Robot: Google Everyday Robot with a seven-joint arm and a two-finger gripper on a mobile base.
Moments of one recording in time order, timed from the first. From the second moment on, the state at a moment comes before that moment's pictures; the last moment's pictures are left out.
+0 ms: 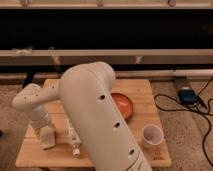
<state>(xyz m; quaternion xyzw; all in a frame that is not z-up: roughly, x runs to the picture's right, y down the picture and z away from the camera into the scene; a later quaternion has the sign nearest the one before) -0.319 0.241 0.778 -0.37 0.23 0.44 0.79</state>
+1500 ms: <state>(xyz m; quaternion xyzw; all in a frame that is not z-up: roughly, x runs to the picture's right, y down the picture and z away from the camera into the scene) -0.314 0.227 0.734 -0.37 0.21 0.43 0.80</state>
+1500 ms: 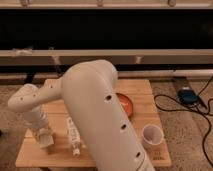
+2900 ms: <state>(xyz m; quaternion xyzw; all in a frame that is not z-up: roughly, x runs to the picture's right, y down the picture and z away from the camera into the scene) -0.079 -0.026 0.756 -0.36 0.10 0.54 0.75</state>
